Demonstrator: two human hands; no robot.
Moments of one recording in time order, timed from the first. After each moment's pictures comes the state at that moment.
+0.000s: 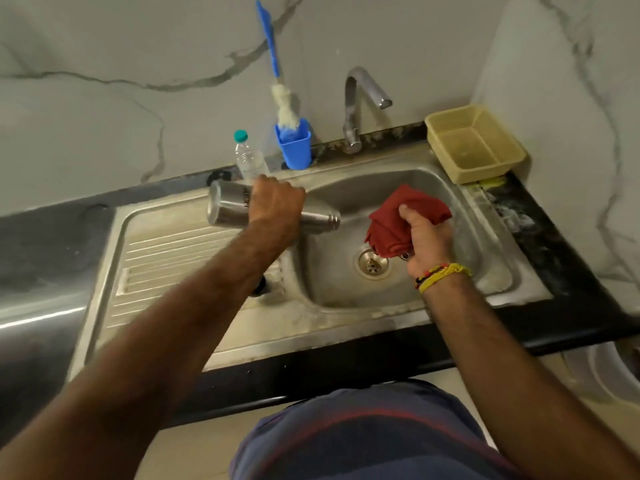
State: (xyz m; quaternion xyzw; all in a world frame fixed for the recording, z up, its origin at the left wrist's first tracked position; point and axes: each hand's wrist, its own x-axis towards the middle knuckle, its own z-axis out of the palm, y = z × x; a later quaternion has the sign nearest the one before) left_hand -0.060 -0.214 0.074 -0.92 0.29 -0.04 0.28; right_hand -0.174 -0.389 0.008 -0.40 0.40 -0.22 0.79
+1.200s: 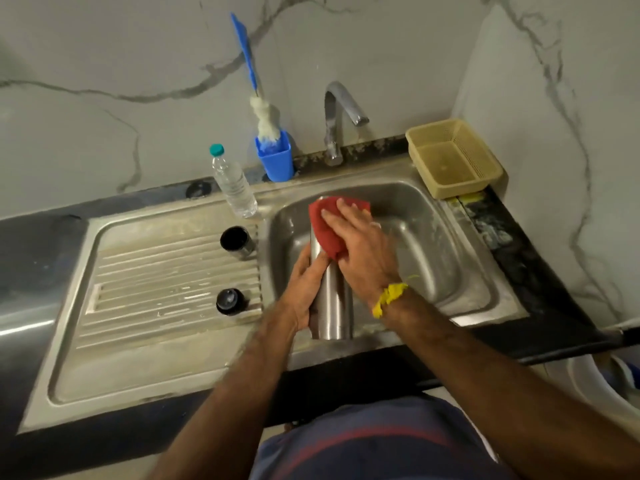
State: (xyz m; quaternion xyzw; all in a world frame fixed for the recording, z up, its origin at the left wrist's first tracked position) left_hand -0.136 -0.237 -0.017 -0.62 -0.02 0.32 -0.72; right_hand -0.163 -0.362 0.020 -0.94 0.06 -0.14 0.31
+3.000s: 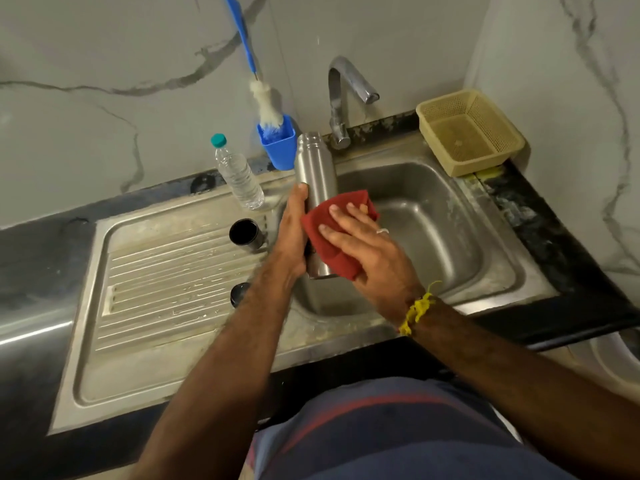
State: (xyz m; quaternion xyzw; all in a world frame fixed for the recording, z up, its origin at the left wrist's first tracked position) left_hand -0.071 -0.237 0.008 -0.61 -0.03 0.32 -0.73; right_hand -0.188 -0.348 0.003 -0.91 -0.06 -0.23 0.34
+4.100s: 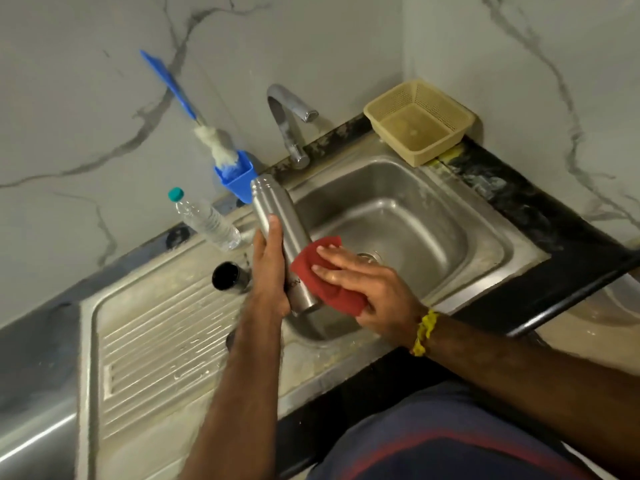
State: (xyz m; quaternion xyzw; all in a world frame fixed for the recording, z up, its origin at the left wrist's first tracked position) left_hand -0.063 -0.236 -0.013 -0.62 -0.09 0.34 -0.71; right_hand -0.205 -0.358 -0.036 -0.84 -0.06 -0.29 0.46
